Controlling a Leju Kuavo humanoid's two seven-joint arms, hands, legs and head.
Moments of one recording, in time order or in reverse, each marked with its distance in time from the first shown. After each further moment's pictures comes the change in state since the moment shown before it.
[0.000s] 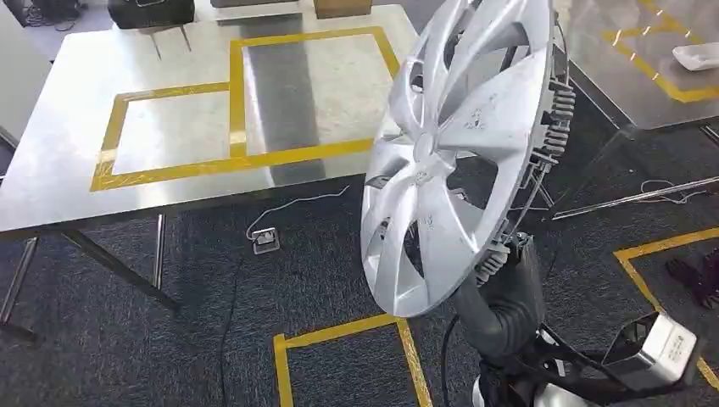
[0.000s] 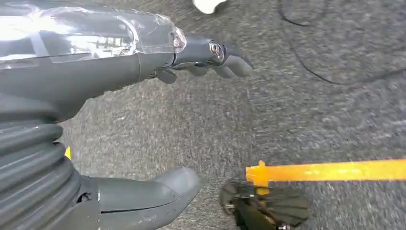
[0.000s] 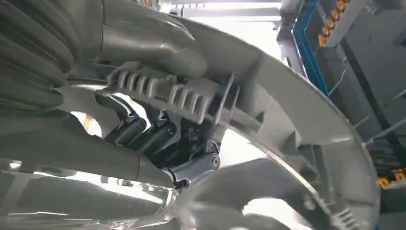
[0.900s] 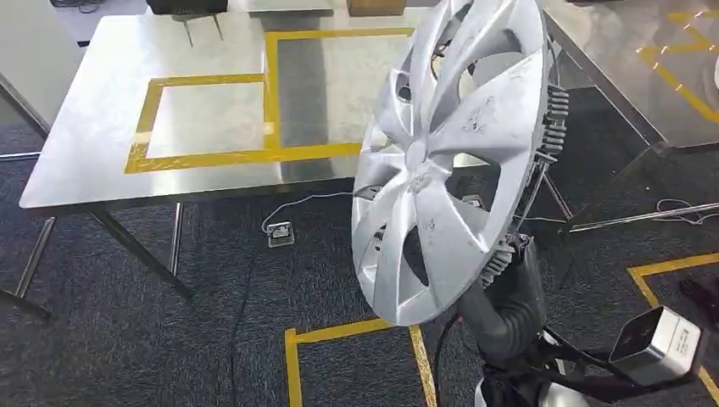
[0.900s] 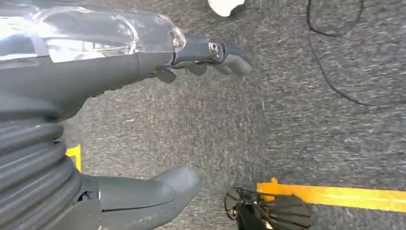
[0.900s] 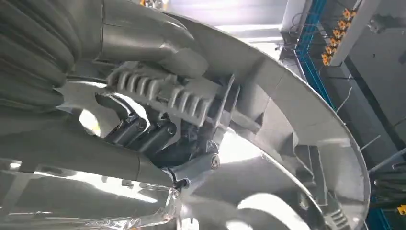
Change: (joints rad) left arm 0.005 0.002 0.001 0.000 0.000 0.013 0.040; right arm 0.003 0.000 -0.006 0.003 -0.071 0.035 -0.006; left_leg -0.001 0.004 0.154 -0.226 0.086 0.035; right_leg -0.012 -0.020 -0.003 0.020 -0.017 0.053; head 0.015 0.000
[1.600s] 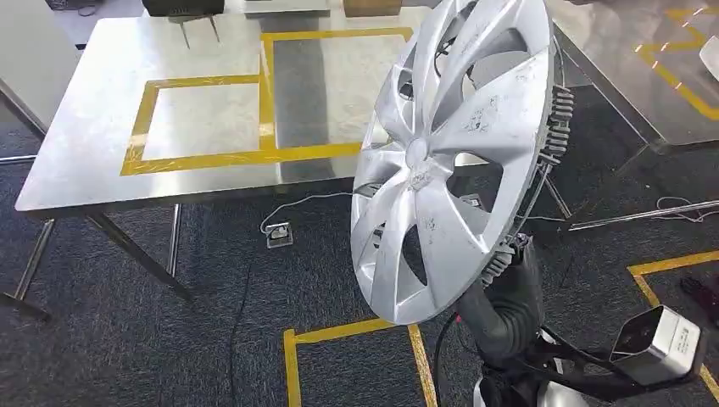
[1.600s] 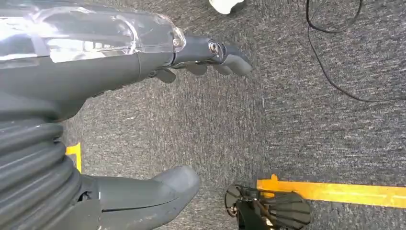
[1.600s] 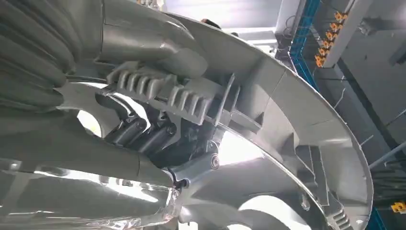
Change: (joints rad) left arm 0.000 0.000 0.001 0.000 0.000 -0.013 -0.003; right arm 0.000 0.000 0.000 0.000 -0.013 0.008 -0.013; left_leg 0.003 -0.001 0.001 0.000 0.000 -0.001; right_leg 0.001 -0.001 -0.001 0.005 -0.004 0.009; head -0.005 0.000
